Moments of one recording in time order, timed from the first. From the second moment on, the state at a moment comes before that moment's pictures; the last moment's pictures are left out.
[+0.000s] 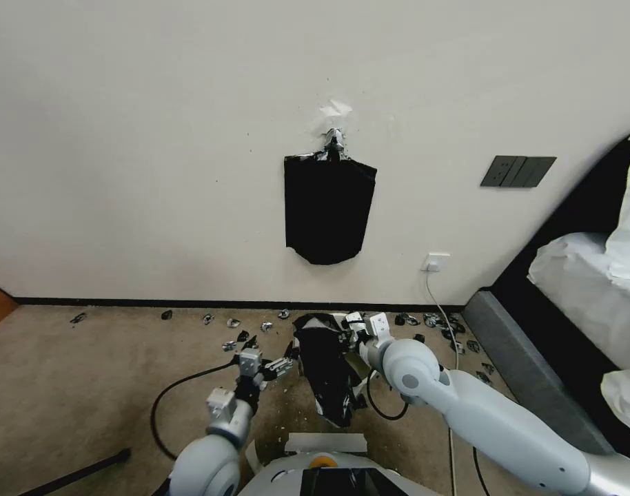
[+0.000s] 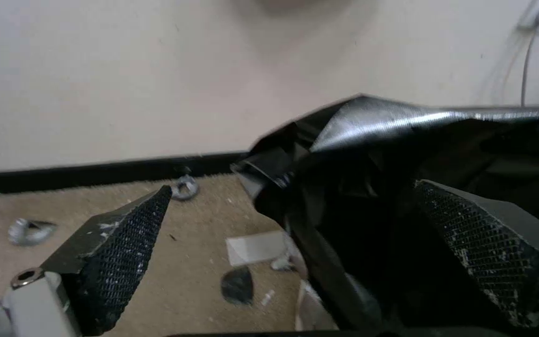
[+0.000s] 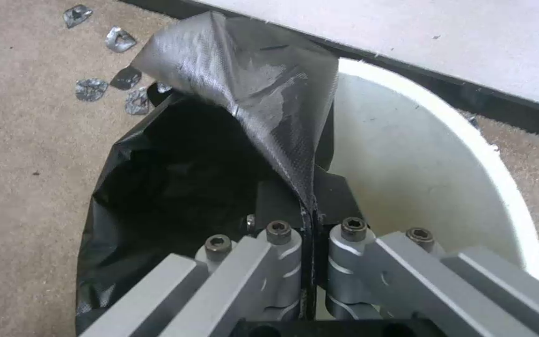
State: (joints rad) left arm 1.41 -0.99 -0.02 -2.23 -0.58 0.34 -0.52; right arm -0.81 0.81 -0.25 2.19 1.26 -0.73 0.78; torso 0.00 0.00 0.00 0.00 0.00
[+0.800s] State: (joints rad) left arm 1.00 -1.19 0.23 -1.95 -1.06 0.54 -1.05; right arm -0.84 0.80 -0.23 2.18 1.25 -0.72 0.76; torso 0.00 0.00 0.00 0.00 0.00
